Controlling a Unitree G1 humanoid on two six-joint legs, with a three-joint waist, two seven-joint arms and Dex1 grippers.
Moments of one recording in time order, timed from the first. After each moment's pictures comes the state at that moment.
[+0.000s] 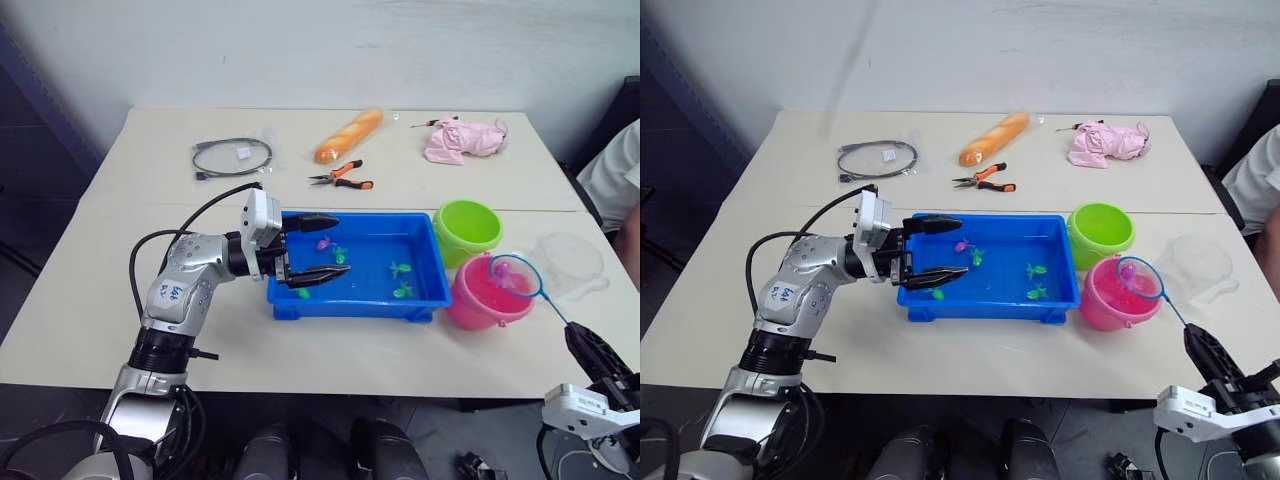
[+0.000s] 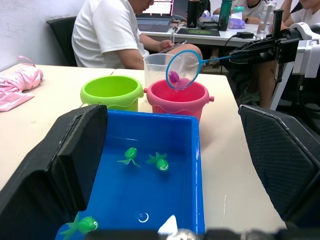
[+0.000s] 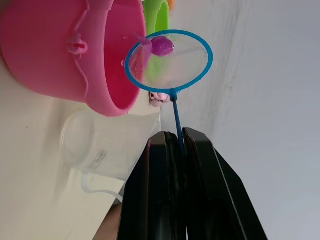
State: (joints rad) left arm -0.61 0.39 -0.06 0.05 -0.46 0.27 -1.08; right arm 0.67 -0.59 -0.64 -0.34 -0.76 -0.56 -0.01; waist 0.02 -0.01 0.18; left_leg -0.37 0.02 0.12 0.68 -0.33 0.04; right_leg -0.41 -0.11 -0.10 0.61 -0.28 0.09
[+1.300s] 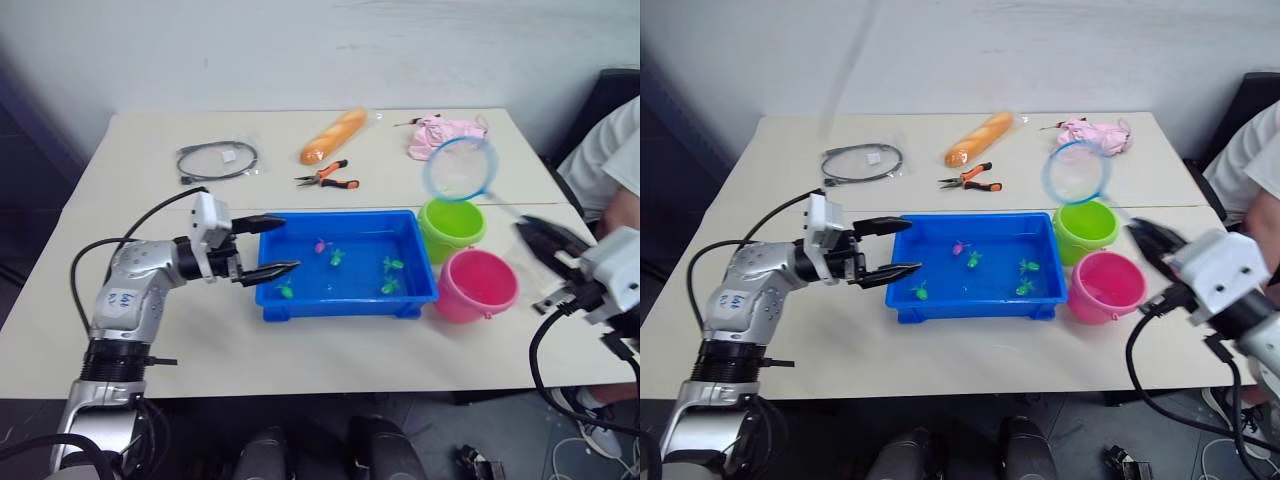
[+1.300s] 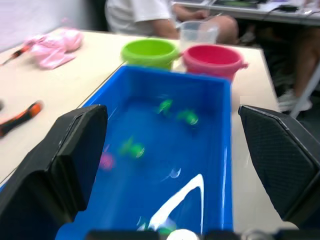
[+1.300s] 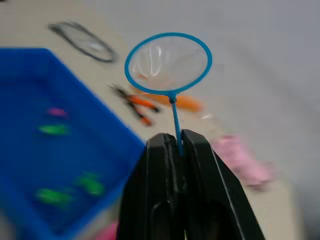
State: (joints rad) left arm -0.48 0.60 0.11 0.10 -0.47 0.26 -1.10; right arm 0.10 -0.97 -0.33 -0.63 0.68 0.31 0.49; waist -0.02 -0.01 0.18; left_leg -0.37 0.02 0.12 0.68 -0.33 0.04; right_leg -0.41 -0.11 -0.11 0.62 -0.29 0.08
